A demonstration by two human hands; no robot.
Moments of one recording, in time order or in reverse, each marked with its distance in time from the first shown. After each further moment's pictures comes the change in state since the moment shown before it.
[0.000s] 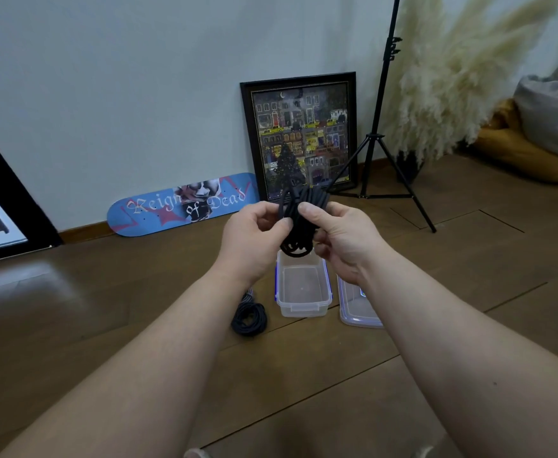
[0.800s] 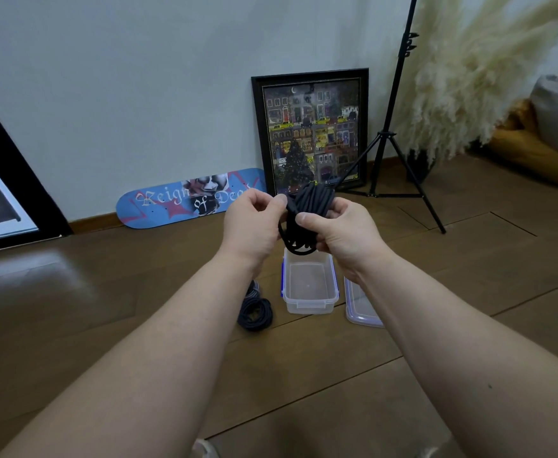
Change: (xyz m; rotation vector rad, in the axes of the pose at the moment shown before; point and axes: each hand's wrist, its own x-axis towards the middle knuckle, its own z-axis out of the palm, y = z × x) left_hand 0.004 0.011 -0.008 -0.187 0.148 -0.229; right_hand -0.003 0.003 0.016 -0.210 0.011 -0.146
